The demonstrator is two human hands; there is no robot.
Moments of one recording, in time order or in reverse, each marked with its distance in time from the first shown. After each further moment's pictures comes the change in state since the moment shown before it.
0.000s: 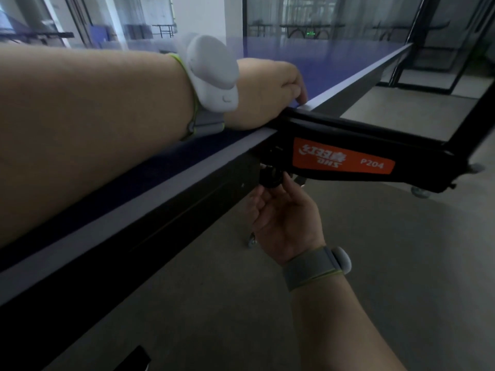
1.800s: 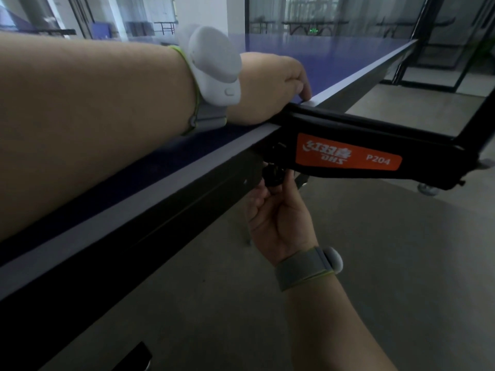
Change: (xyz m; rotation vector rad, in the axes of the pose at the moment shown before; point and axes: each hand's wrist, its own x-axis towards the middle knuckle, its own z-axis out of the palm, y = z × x) left_hand -0.005 0.000 0.005 -0.068 0.043 -0.007; right_hand 0.010 0.020 -0.006 0.114 -0.093 -0.039
